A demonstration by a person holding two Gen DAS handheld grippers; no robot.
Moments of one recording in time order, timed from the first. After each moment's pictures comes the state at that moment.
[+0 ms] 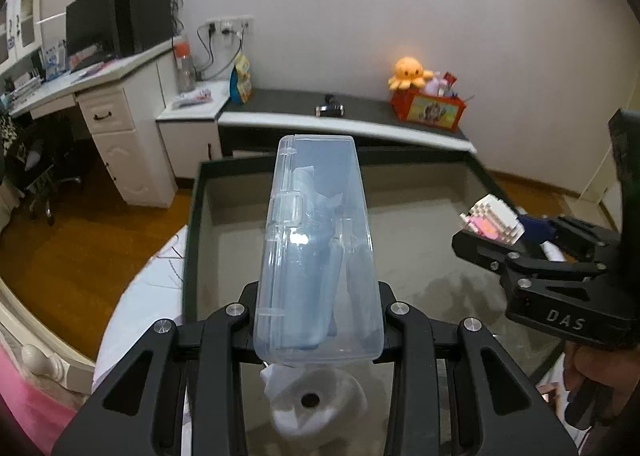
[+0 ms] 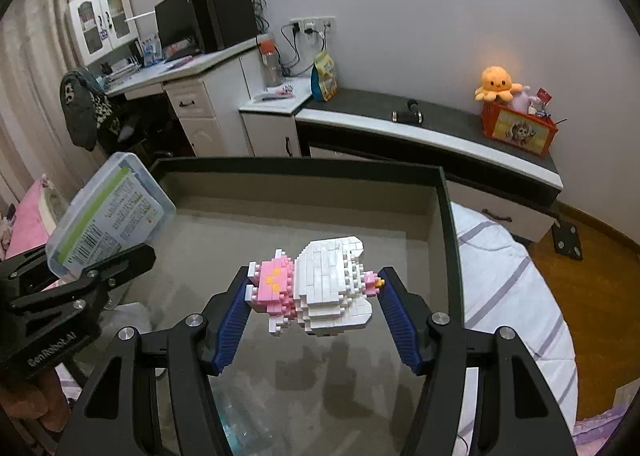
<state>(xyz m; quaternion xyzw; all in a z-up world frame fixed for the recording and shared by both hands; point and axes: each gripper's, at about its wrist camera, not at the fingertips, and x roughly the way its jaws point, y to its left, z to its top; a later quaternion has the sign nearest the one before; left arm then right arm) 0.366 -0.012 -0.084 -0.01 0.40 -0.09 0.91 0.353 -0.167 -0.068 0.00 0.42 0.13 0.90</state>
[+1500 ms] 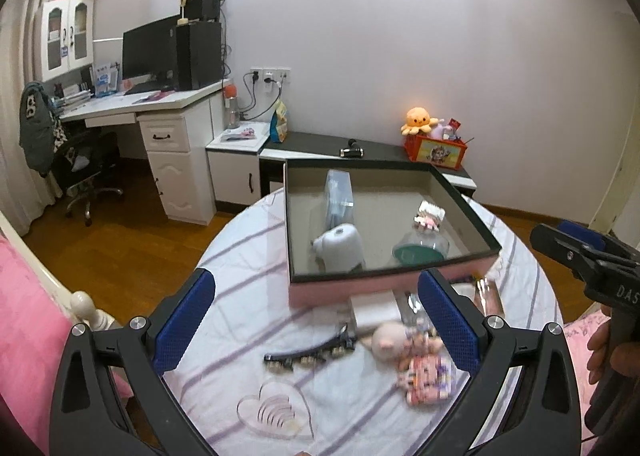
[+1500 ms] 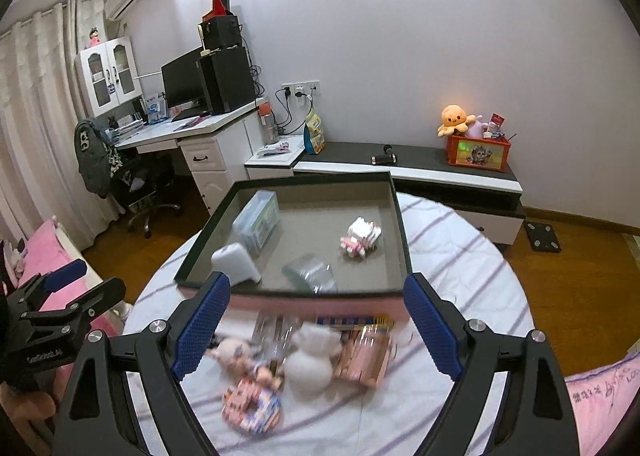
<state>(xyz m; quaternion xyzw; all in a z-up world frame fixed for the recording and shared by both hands) 0.148 0.040 -0.012 -0.03 0.31 -0.04 0.95 0.155 -0.175 0.011 0.04 0.32 0.10 0.94</state>
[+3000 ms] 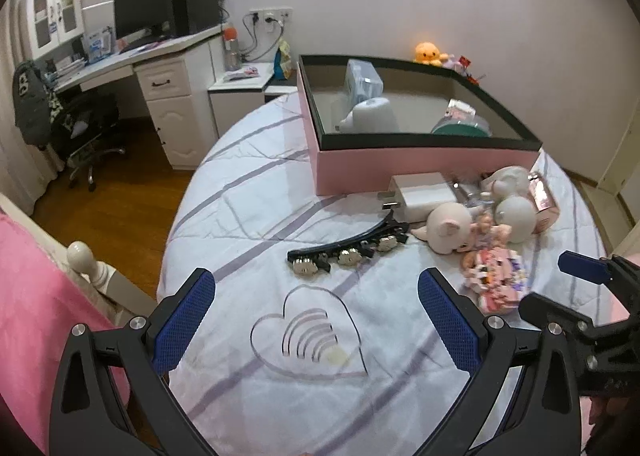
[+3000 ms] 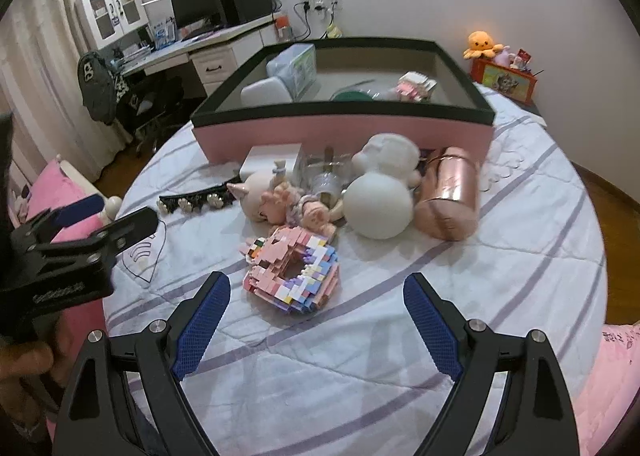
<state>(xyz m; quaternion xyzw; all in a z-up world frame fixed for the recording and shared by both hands) 0.148 0.053 -0.110 0.01 0.40 -0.04 0.91 0.116 -0.120 -0.093 0.01 0.44 0.13 0.89</state>
